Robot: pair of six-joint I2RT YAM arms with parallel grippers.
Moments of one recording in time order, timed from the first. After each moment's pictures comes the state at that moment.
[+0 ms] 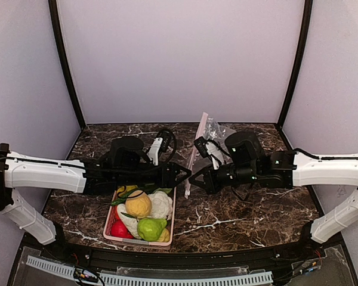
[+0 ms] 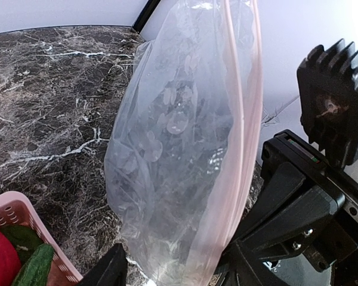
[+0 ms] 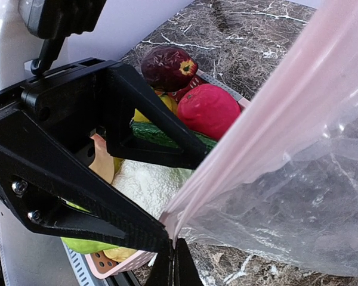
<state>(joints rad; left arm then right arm) -1.03 1.44 0.90 0.17 0.10 -0.60 1.06 1.34 0.95 -0.17 -0.14 0.42</state>
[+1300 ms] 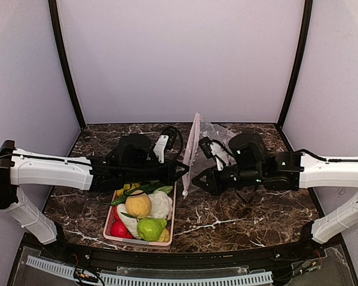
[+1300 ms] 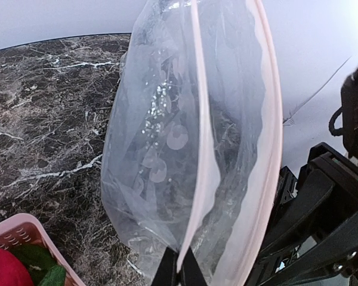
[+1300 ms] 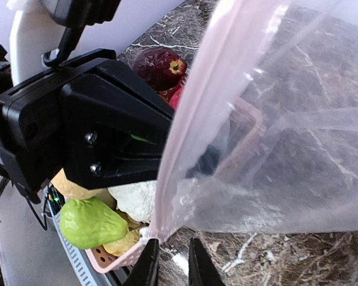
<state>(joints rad) -1.03 1.50 0.97 0.15 0.03 -0.54 1.09 1.30 0.95 -0.21 -0.06 0.45</state>
